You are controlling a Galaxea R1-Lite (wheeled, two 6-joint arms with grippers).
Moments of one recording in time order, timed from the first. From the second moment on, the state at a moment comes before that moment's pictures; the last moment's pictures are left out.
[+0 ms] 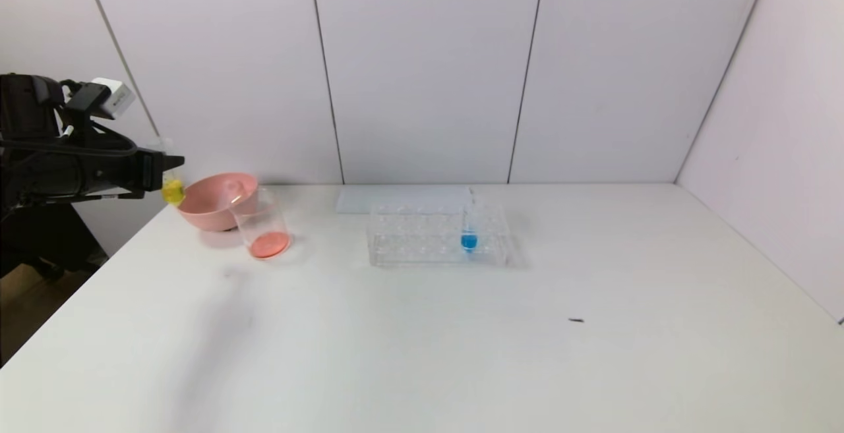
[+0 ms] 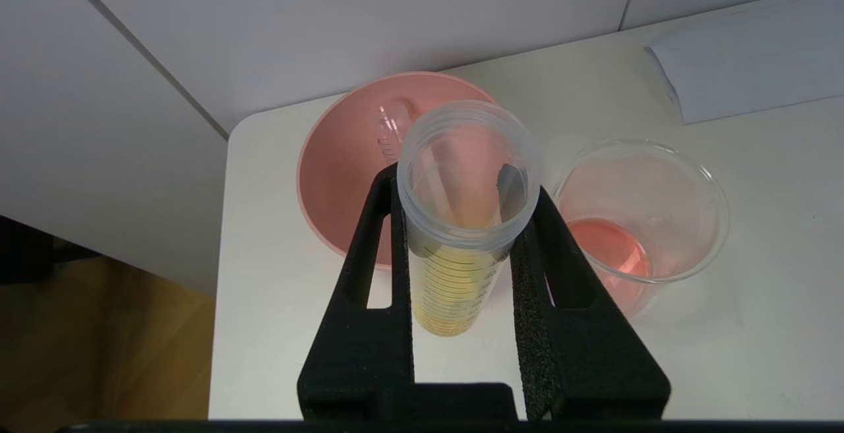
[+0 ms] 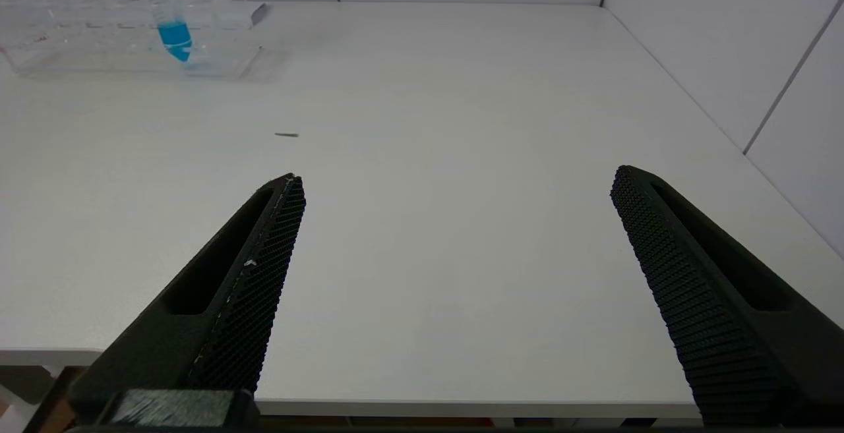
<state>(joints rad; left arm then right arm) 0.27 1.80 -1.18 -0.31 -0.36 0.27 0.00 0.00 0.00 0.00 0.00 0.00</state>
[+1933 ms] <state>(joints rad) 0.23 1.91 -1.45 0.09 -0.45 0.69 0.00 0.00 0.00 0.00 0.00 0.00</state>
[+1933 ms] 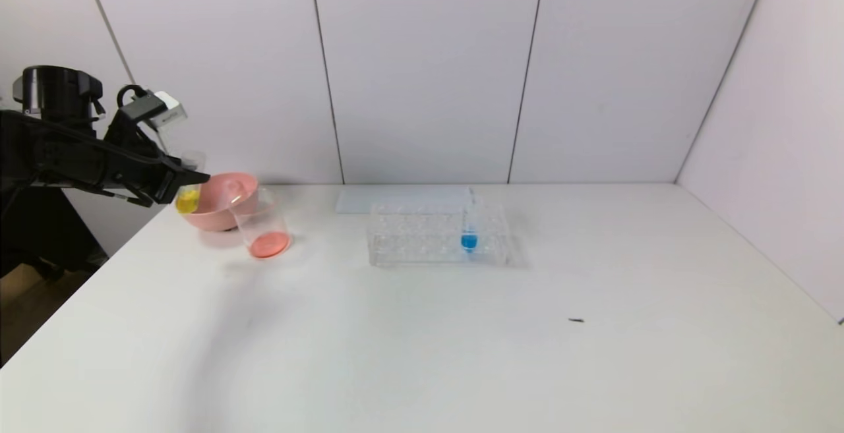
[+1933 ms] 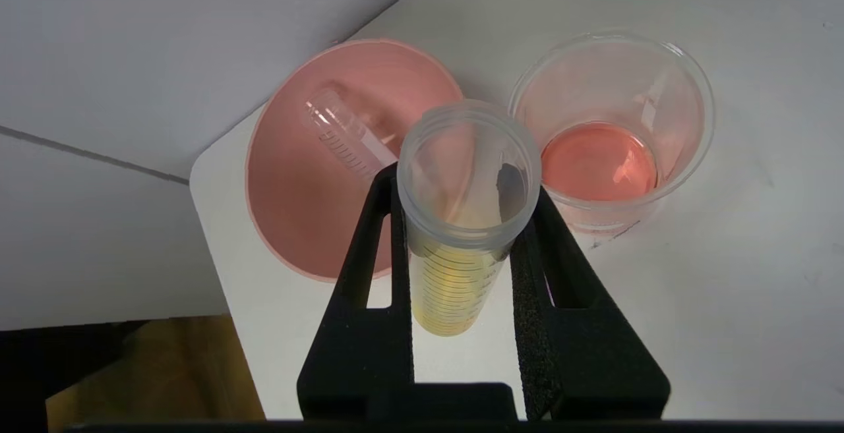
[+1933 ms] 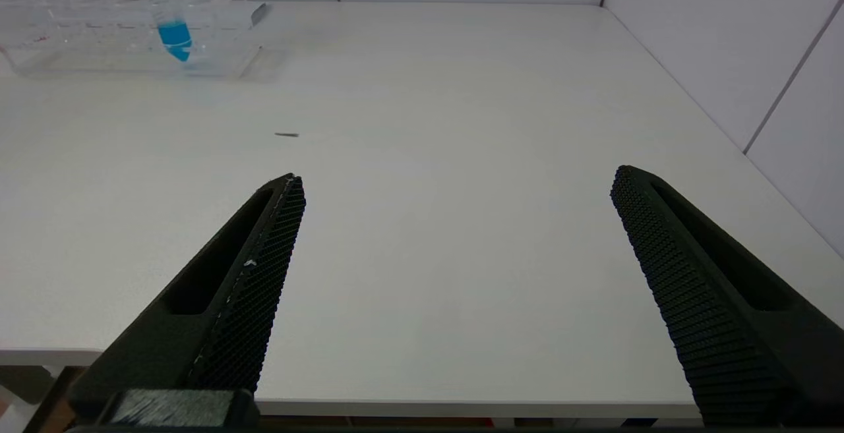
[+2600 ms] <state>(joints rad) 0.21 1.93 -1.52 0.18 -0.45 0.78 0.00 0.00 0.00 0.00 0.00 0.00</state>
